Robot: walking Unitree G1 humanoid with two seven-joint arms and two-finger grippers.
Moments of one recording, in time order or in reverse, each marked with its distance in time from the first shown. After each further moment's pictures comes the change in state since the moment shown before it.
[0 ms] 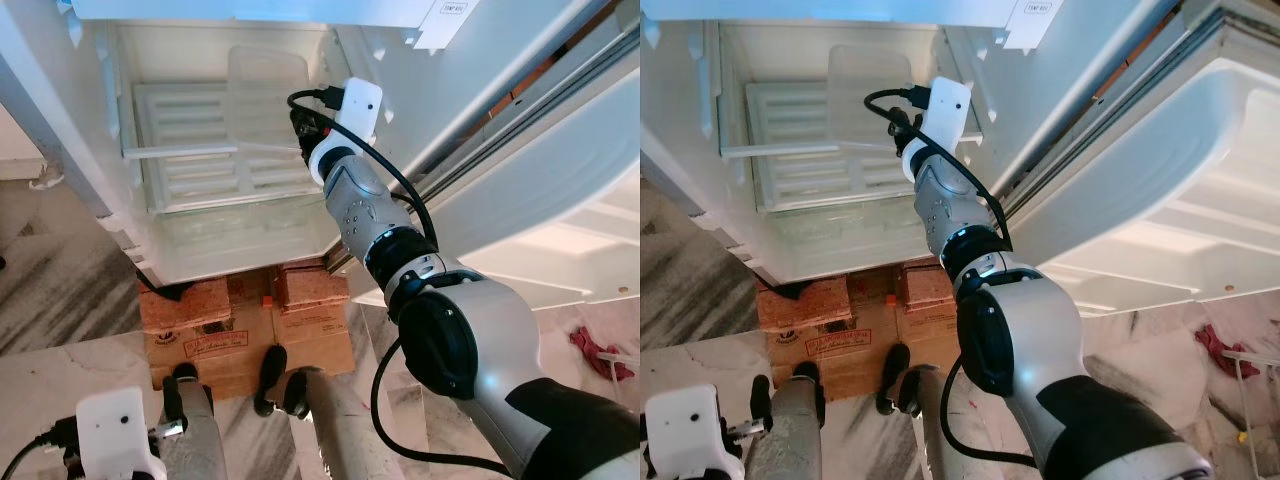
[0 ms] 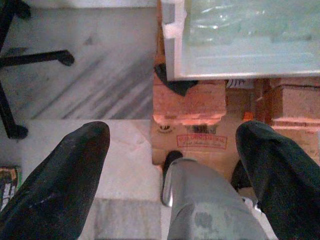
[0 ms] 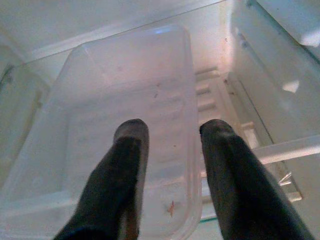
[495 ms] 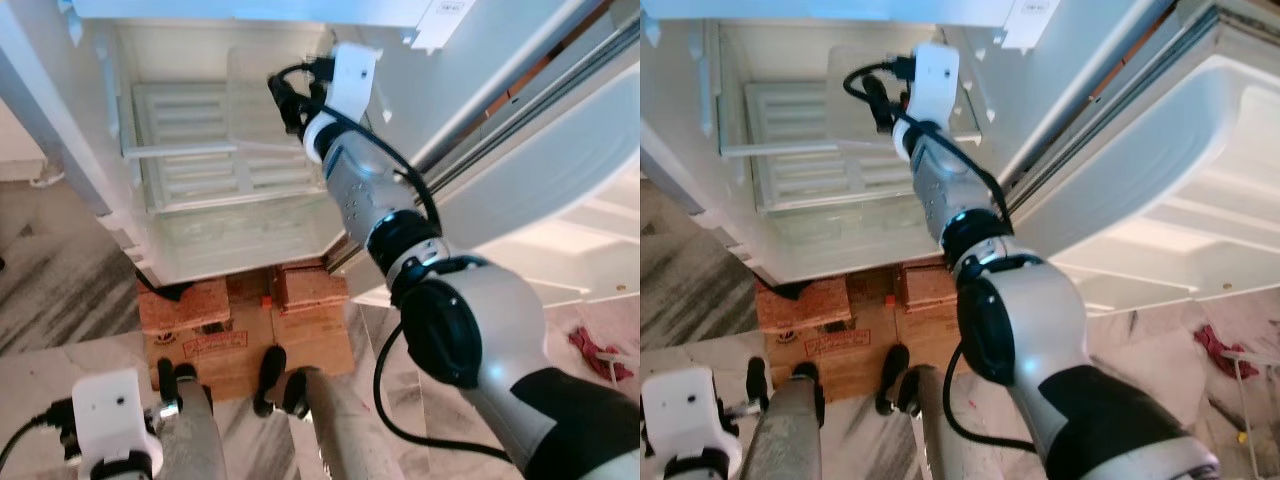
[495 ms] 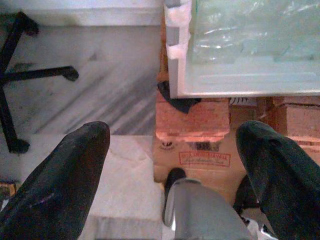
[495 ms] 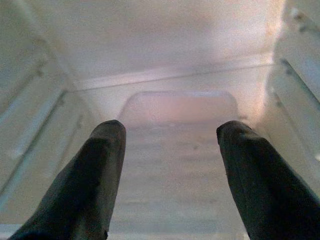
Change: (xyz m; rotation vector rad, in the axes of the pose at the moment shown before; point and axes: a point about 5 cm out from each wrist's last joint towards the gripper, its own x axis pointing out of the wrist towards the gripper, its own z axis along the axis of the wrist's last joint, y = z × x) left arm 0.016 0.001 0.007 0.001 -0.050 0.015; right arm 0.004 0.016 0.030 -0.091 -0.103 0.171
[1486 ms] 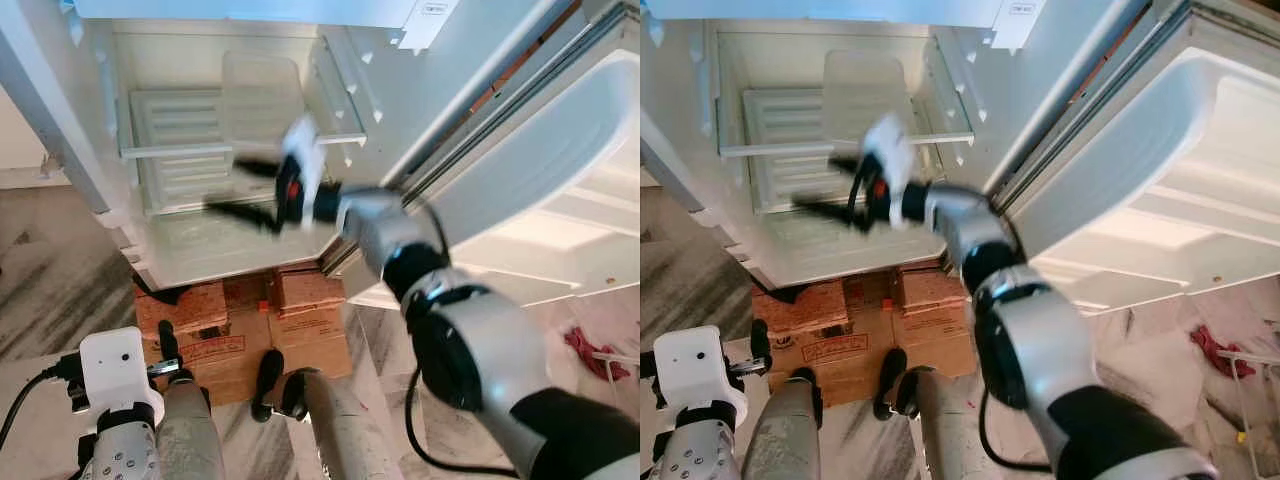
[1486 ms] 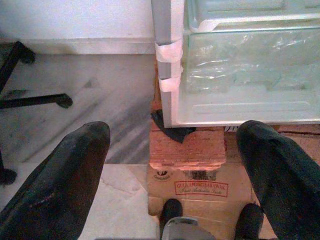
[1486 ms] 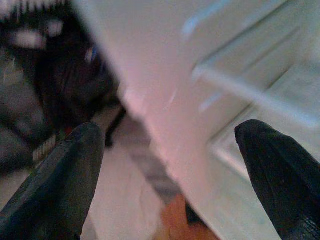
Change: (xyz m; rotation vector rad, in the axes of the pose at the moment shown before) left arm 0.035 -0.006 0.011 0.001 -0.081 -0.010; right arm -0.045 0.013 -0.065 -0.191 0.305 0.868
